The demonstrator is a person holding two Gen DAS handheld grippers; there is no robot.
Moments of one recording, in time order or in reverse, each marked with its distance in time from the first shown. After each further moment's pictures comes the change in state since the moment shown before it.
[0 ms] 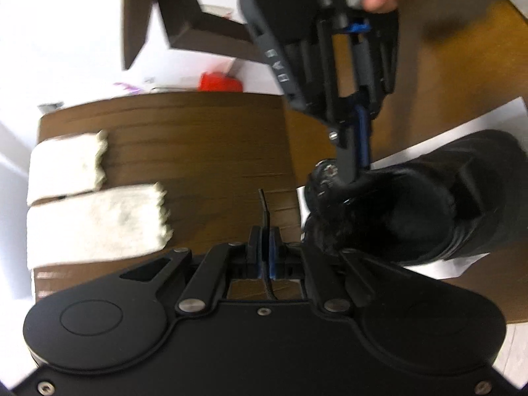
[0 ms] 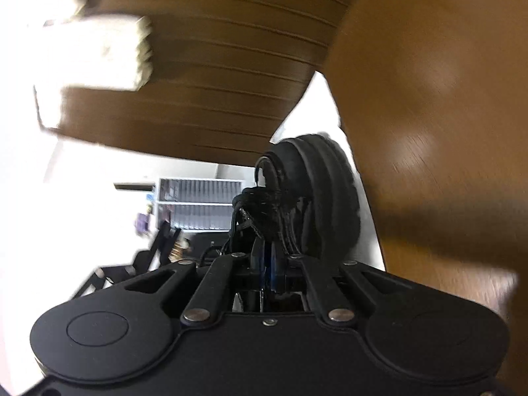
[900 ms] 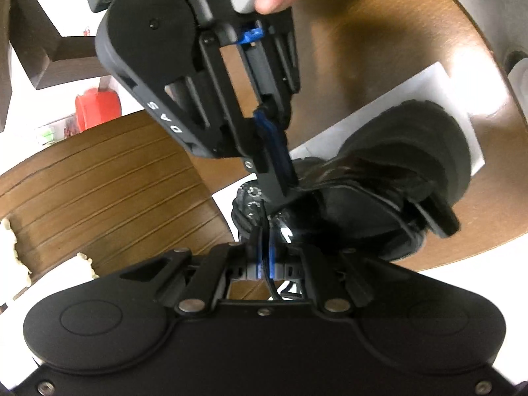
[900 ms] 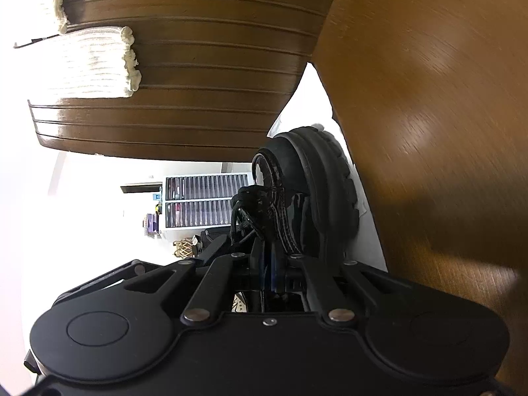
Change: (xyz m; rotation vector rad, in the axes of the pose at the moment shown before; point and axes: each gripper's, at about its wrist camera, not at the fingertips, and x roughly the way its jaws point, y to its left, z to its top) left arm 0.041 0.025 0.042 0.335 0.095 -0.379; right arm 0.001 0.003 0.000 0.002 0.031 -0.005
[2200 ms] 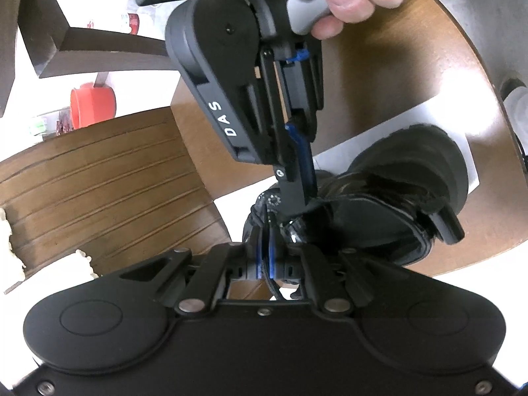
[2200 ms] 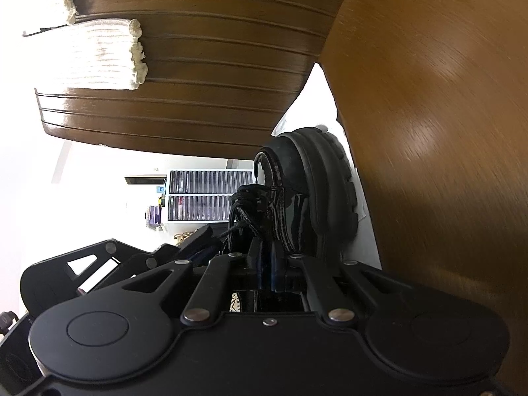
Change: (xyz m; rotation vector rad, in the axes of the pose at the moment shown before) left arm -0.008 0.008 0.002 -0.054 -0.039 -0.057; right arm 0.002 -0.004 0.003 -0.053 0.010 0.016
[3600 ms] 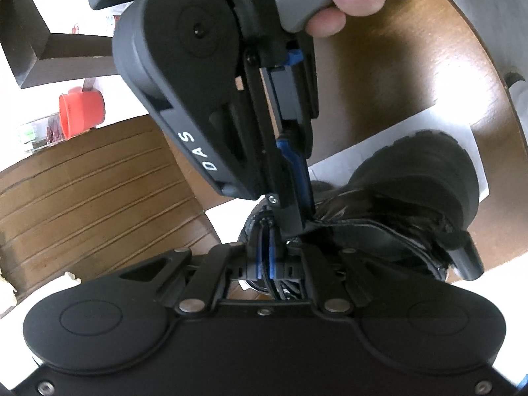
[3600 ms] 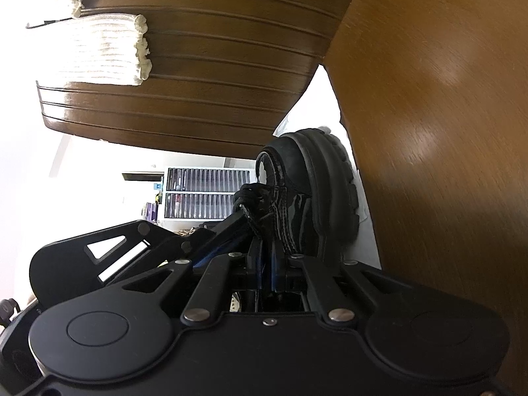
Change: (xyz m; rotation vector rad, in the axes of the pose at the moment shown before) left arm 0.042 0.020 0.026 0.034 0.016 -0.023; right arm -0.001 0.005 0.000 -0.026 -0.001 -0.014
